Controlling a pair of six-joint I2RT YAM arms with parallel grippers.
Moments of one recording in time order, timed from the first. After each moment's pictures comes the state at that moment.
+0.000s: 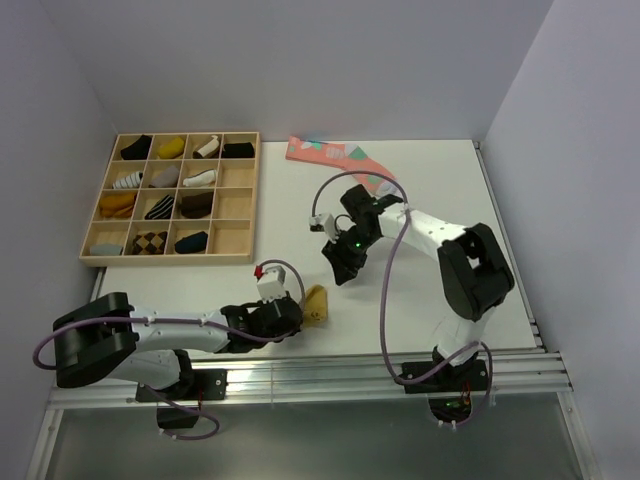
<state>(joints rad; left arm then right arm) -1.21 1.32 0.47 -0.02 -0.47 -1.21 0.54 1.79 1.22 -0.81 -0.60 -0.50</state>
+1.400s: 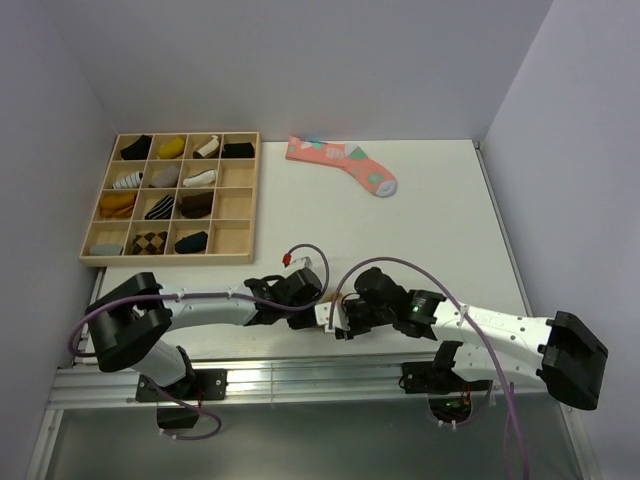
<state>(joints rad) -1.10 1.52 0.75 -0.20 -0.07 -1.17 0.97 1.01 0.48 -0.23 -0.38 -0.70</state>
